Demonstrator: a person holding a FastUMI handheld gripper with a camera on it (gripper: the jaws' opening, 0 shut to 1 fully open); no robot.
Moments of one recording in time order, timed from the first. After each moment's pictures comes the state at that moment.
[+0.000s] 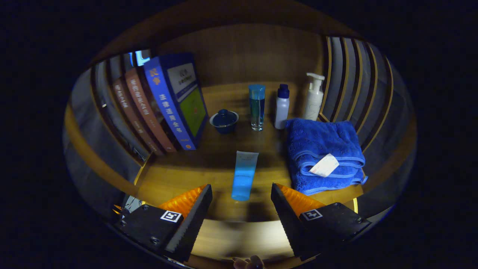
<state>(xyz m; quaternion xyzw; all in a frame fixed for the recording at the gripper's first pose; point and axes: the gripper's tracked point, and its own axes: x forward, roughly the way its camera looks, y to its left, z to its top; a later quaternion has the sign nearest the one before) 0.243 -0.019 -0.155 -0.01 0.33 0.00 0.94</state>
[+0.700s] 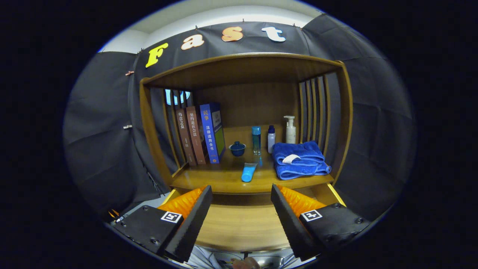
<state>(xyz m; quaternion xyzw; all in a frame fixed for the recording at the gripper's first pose) 0.076 -0.010 -0.102 0.01 0.12 0.03 0.99</state>
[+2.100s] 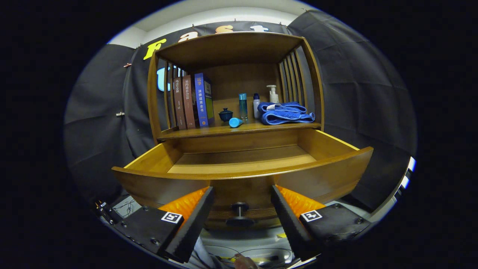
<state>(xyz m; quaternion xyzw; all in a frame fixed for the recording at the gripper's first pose) -0.036 -0.027 -0.224 0.00 0.13 -0.03 0.99</state>
